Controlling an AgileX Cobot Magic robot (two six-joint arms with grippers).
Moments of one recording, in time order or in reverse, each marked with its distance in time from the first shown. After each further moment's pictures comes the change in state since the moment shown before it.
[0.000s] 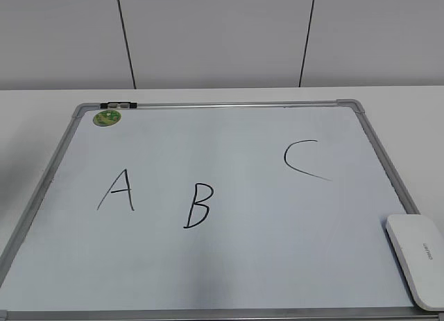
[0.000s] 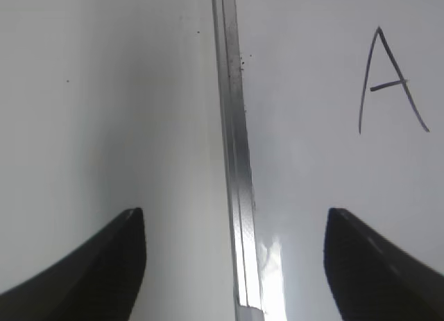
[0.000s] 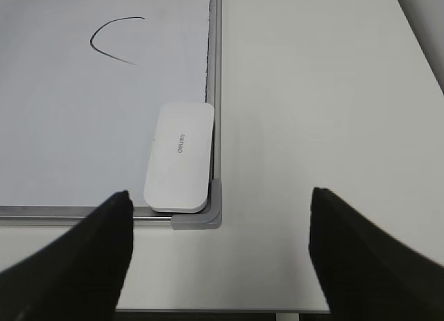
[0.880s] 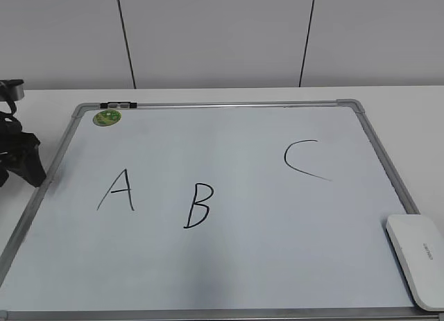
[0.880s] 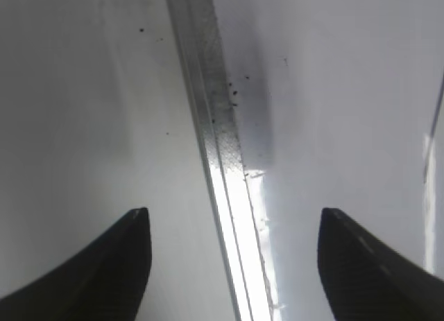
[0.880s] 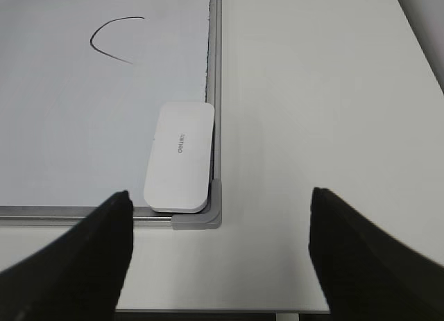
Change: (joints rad) left arm 0.042 0.599 -0.377 -0.125 0.151 0.220; right arm 0.000 0.000 0.000 0.000 0.000 0.000
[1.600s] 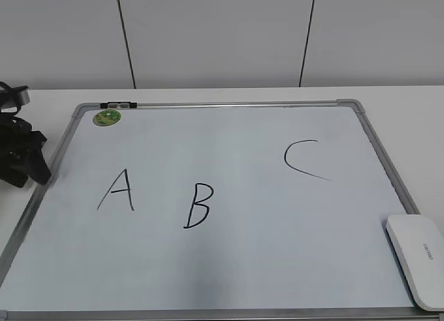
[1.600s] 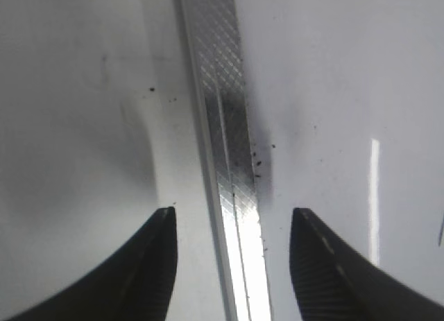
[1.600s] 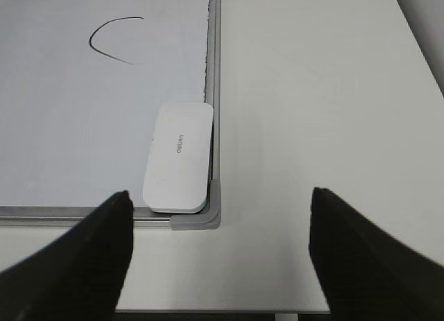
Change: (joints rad) left arm 0.076 0.156 -0.115 -0.166 0.031 0.132; right arm 0.000 0.000 0.000 -0.002 0.000 0.000
